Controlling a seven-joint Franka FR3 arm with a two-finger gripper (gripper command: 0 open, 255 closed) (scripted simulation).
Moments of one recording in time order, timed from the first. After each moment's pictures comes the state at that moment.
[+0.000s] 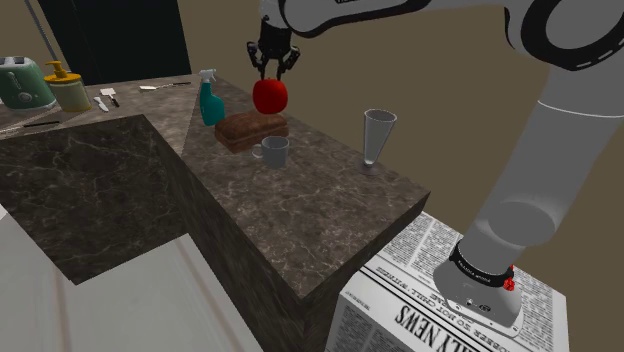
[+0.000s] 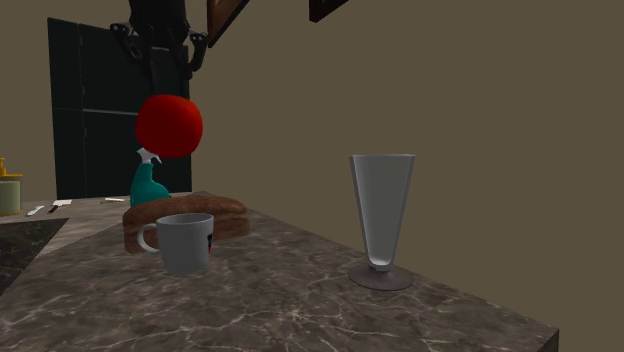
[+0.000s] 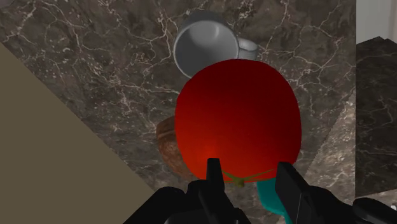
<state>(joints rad) -0.04 0.09 0.27 -1.65 -0.38 2.08 0.97</state>
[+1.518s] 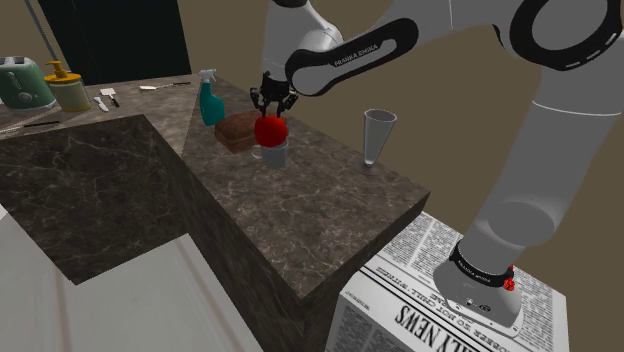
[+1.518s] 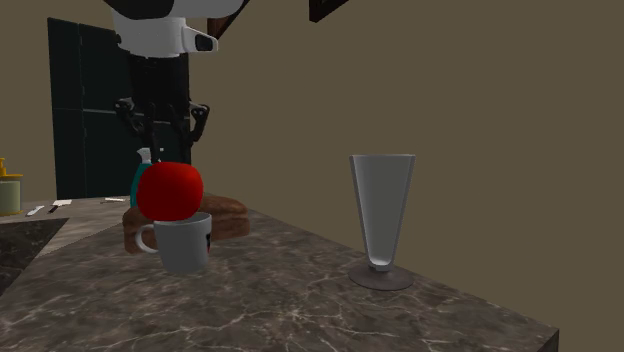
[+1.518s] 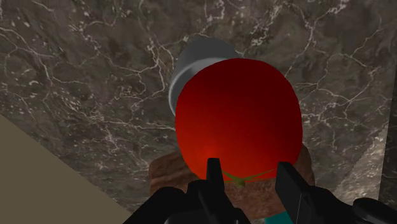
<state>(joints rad) -0.05 0.13 0.26 -1.89 -0.47 2.35 1.10</state>
